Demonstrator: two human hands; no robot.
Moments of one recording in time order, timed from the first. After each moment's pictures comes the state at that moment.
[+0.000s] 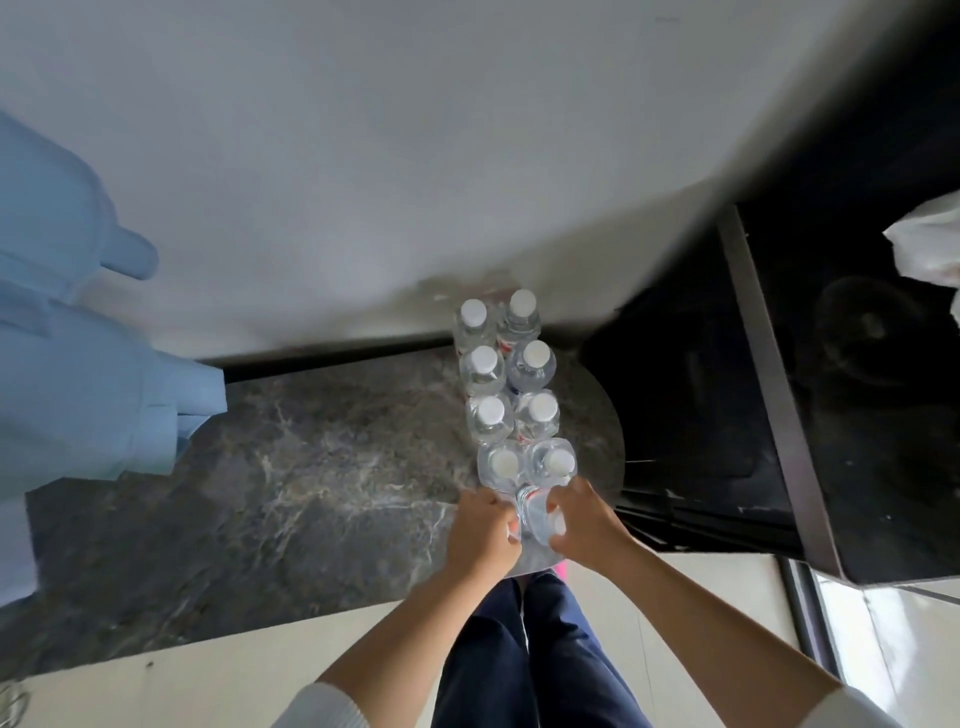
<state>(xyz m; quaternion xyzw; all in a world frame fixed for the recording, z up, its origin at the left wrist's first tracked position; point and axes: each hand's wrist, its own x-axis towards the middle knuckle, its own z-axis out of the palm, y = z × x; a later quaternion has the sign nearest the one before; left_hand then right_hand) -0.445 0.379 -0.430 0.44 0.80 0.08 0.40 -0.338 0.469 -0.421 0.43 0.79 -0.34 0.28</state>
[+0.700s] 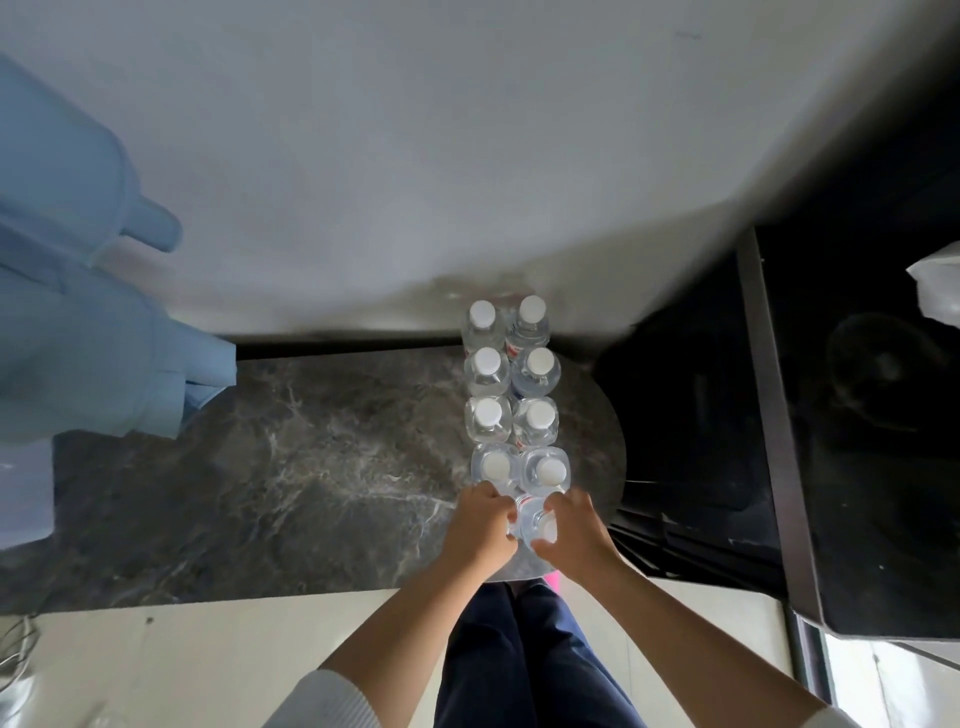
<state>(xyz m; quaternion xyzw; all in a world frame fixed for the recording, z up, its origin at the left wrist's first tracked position) -0.431 0.398 -0.432 0.40 0.81 0.05 0.41 -0.329 0.474 -0.425 0.45 0.77 -0.37 0.27</state>
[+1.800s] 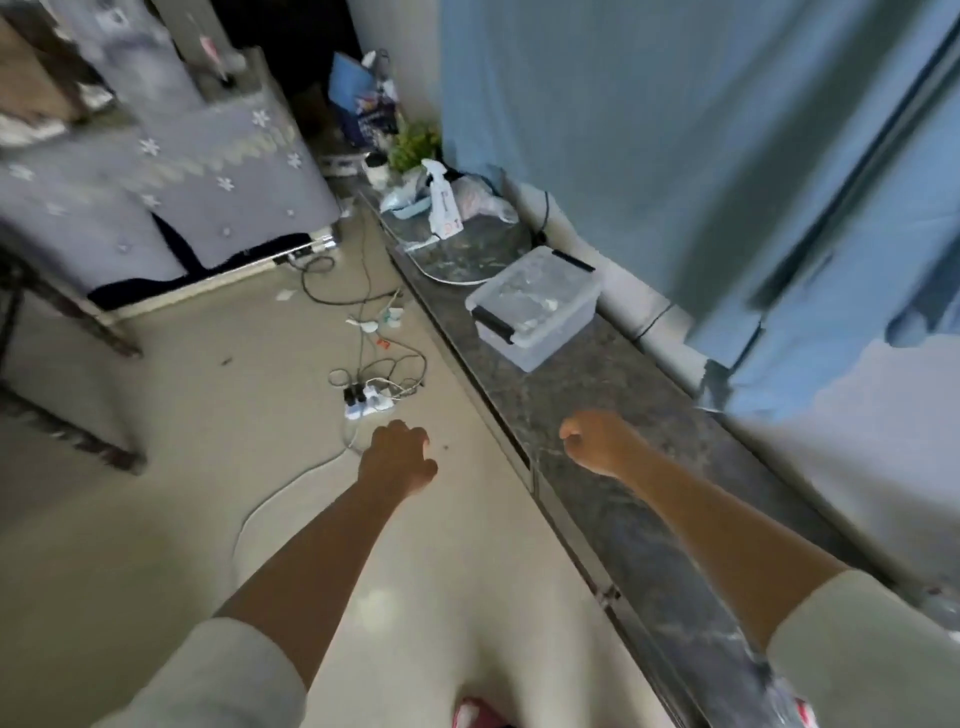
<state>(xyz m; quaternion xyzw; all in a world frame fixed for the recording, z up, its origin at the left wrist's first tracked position) -0.468 -0.044 -0.244 -0.16 0.97 0.06 0.19 -0.538 0.174 -0.250 -0.16 0.94 -0.15 0.26</state>
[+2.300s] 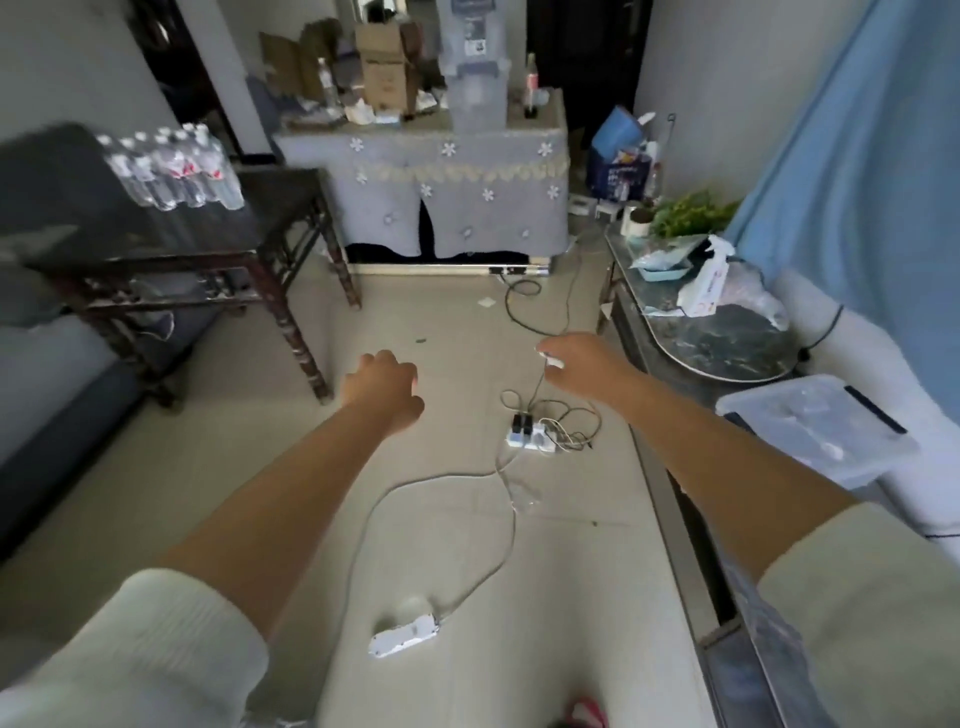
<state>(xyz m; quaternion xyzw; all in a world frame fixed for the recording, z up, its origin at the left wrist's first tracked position) -0.377 -0.367 -0.139 -0.39 0.92 0.02 0.07 -0.543 -0.228 -0.144 -0.46 0.86 -0.15 0.13</state>
